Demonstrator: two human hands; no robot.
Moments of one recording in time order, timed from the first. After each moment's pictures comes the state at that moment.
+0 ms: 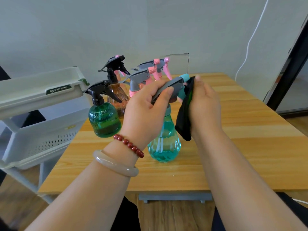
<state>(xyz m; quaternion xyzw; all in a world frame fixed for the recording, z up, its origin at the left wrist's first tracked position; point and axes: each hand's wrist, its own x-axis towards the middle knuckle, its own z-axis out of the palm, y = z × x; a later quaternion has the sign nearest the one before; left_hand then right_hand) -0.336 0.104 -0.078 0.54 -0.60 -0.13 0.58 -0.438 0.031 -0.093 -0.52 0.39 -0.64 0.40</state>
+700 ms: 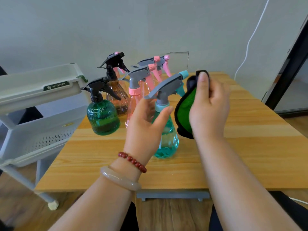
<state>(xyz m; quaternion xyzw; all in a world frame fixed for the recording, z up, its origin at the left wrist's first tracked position) -0.341 0.107 -0.120 0.51 -0.52 -0.21 0.65 -0.446 0.031 -0.107 -0.56 0.40 -0.70 0.19</state>
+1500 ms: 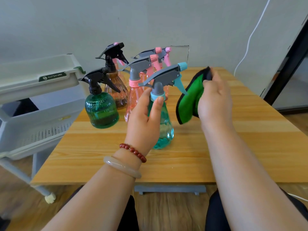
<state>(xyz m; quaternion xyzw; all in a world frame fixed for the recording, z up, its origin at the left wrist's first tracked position) -0.327 0.094 -0.139 0.54 -0.57 -0.12 0.61 -0.453 0.028 -0.099 -0.57 0.44 -0.61 0.33</state>
